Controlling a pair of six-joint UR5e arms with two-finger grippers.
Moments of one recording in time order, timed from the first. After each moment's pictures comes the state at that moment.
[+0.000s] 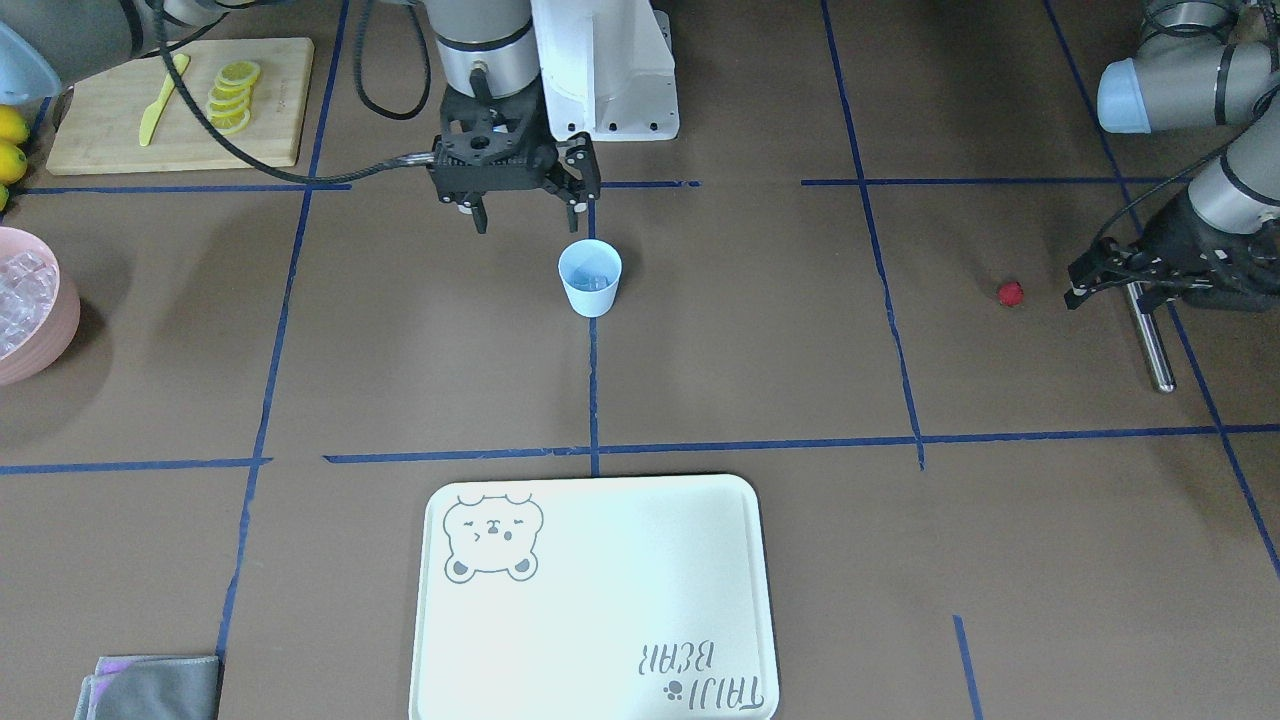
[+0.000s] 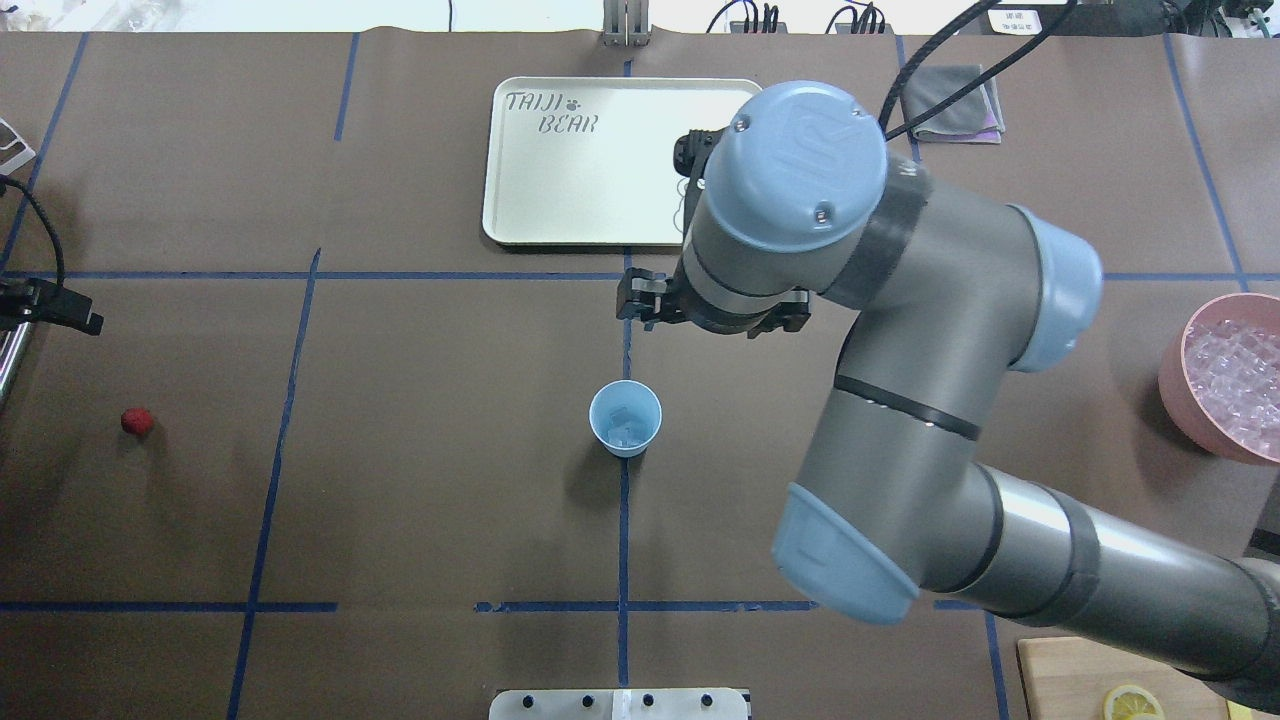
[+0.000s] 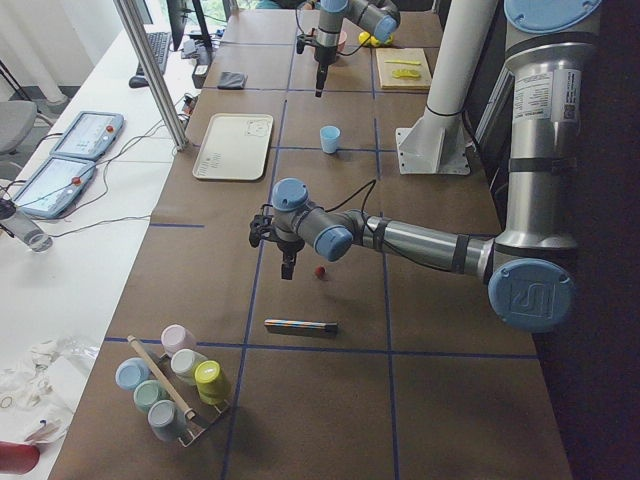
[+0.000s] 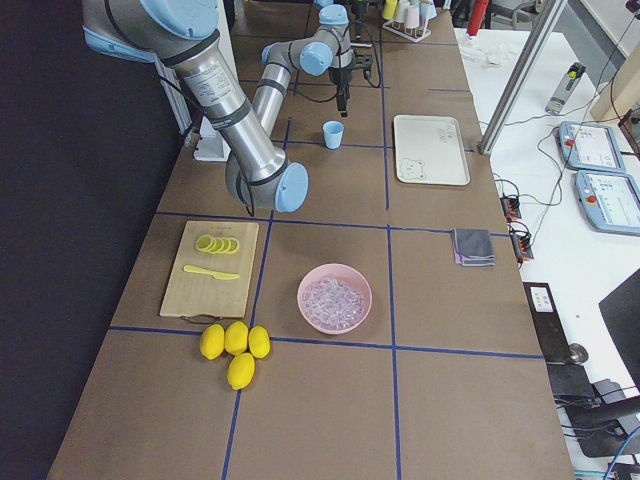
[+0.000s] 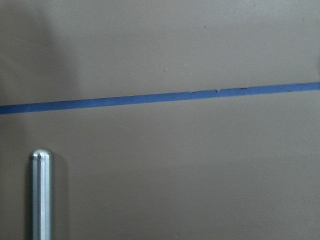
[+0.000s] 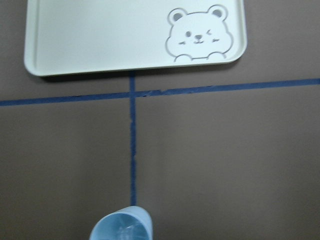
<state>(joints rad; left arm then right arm) -1.06 -1.52 -1.74 -2.07 -2.20 -0.70 0.60 -0.86 1.98 -1.87 1.83 1.23</state>
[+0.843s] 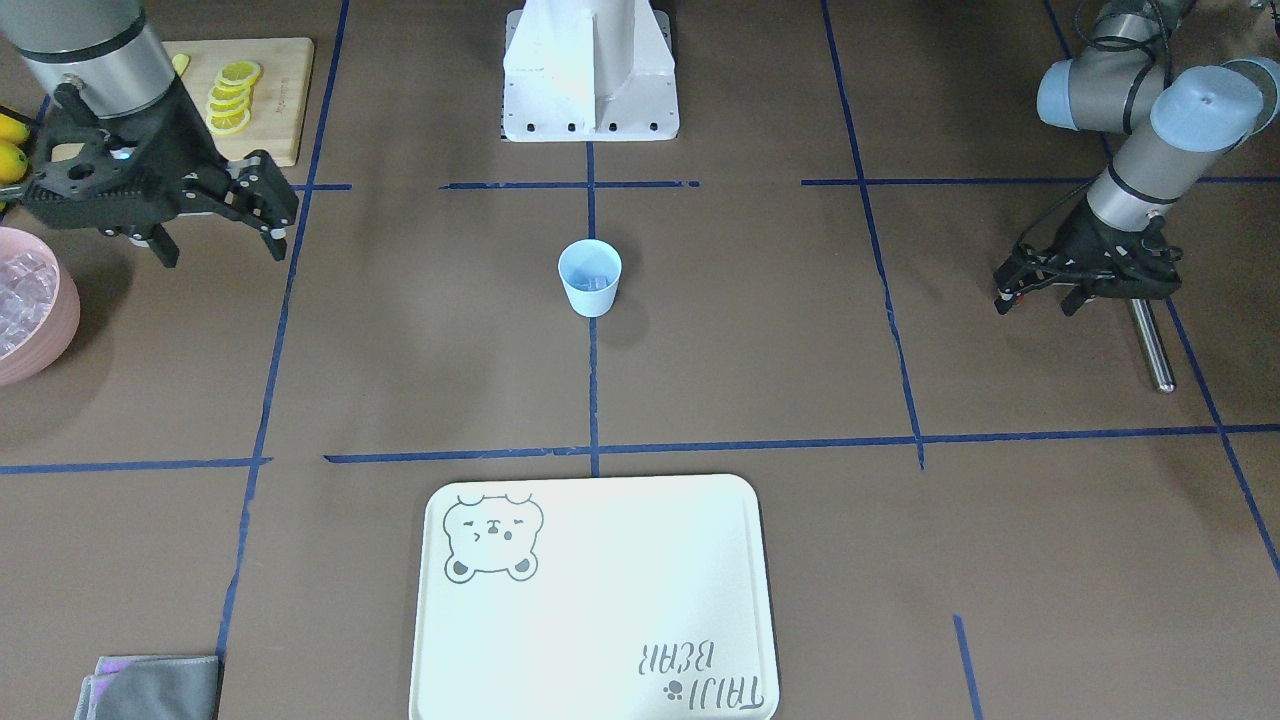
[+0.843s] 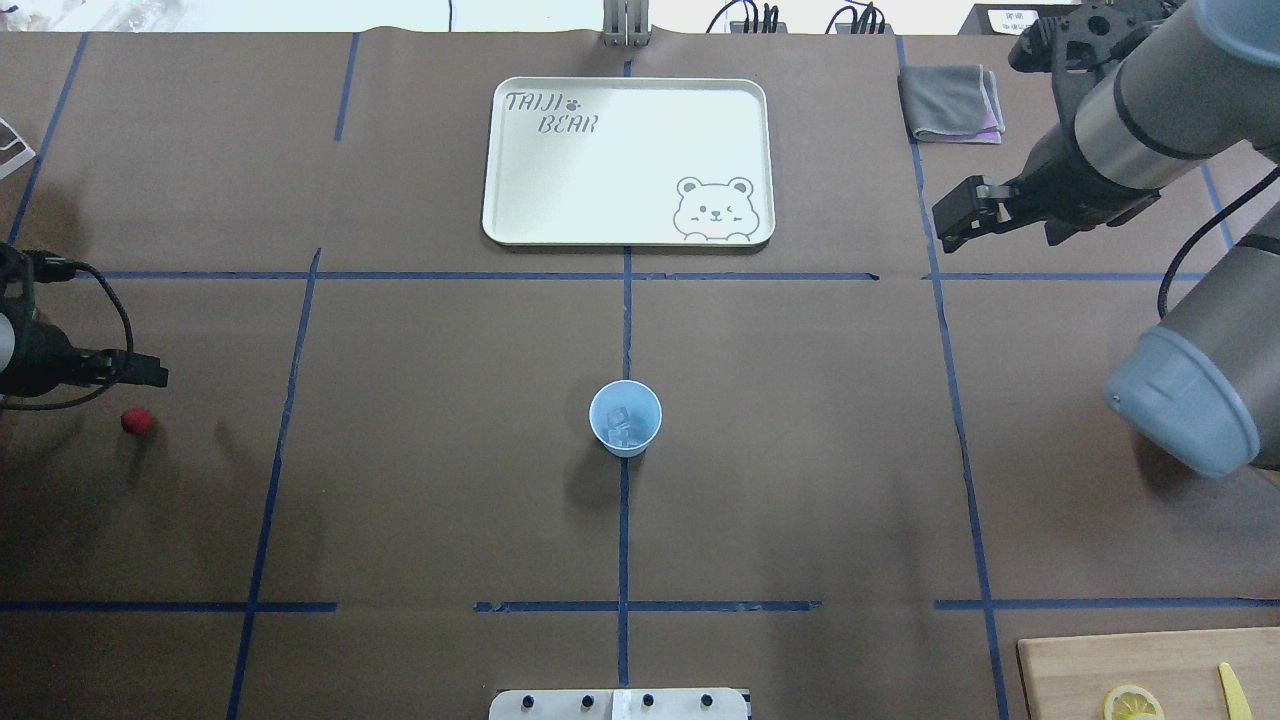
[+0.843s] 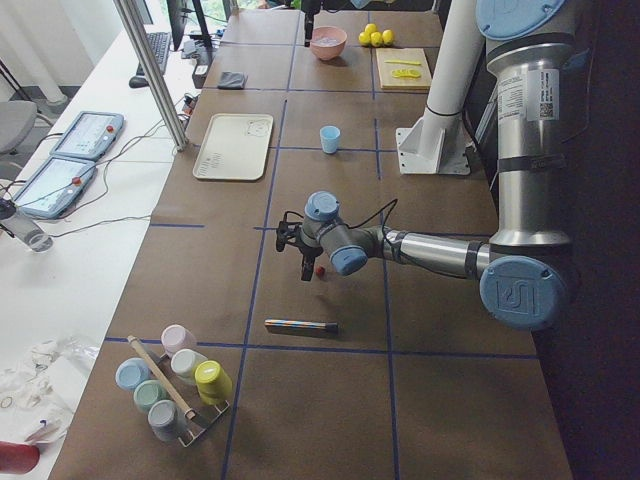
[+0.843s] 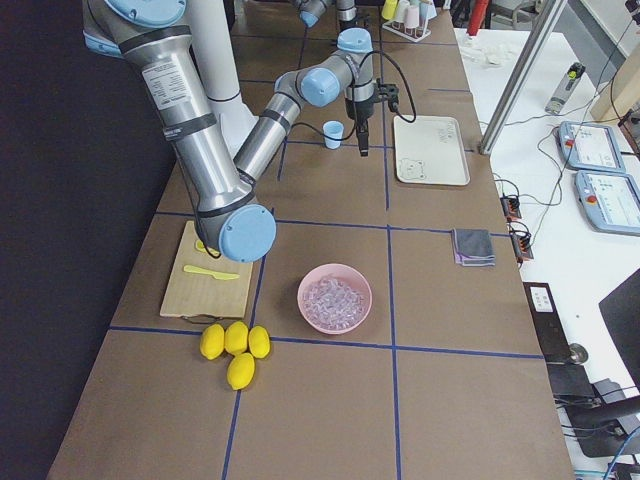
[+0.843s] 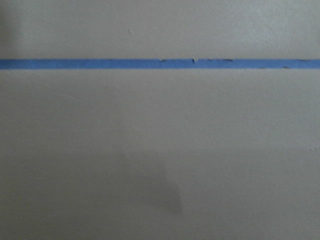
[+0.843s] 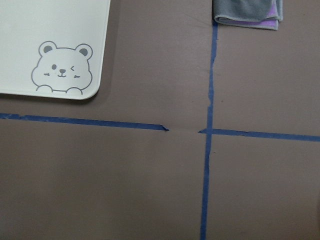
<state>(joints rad) -0.86 -1.46 -1.69 -2.34 -2.03 -0.96 0.96 -1.21 2.13 -1.87 2.05 0.76</state>
